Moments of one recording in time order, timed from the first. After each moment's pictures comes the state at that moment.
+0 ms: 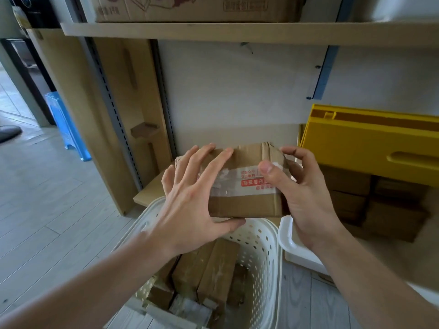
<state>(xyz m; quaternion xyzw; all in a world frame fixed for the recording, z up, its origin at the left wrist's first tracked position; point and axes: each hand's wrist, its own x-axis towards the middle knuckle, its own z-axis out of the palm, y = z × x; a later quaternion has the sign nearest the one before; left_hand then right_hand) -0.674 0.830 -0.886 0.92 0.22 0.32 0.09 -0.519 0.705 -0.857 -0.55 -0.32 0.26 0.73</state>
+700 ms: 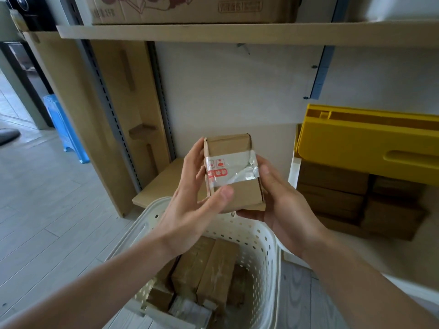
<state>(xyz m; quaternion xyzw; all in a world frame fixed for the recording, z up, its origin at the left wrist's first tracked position) -0.671 0.818 -0.885 0.73 0.07 0.35 0.58 -0.521 0.711 -0.875 -0.54 -0.40 0.41 0.62</state>
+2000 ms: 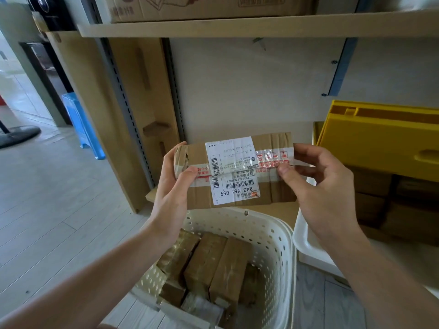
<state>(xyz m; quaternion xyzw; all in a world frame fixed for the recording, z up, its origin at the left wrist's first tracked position) -0.688 0.851 -0.892 0.62 0.23 0.44 0.61 -0.515 0.711 -0.867 -0.65 -0.38 0.08 0.66</state>
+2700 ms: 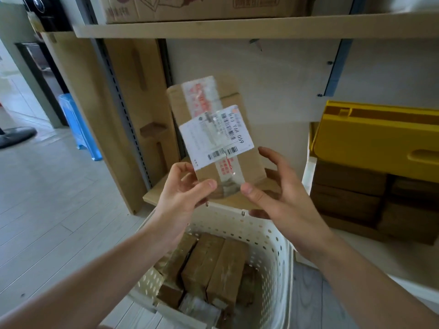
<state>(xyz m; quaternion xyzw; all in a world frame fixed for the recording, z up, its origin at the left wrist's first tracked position) -0.686 0.845 -0.892 0.60 0.24 0.37 0.66 -0.536 0.716 -0.873 -0.60 -0.44 0.28 0.61</state>
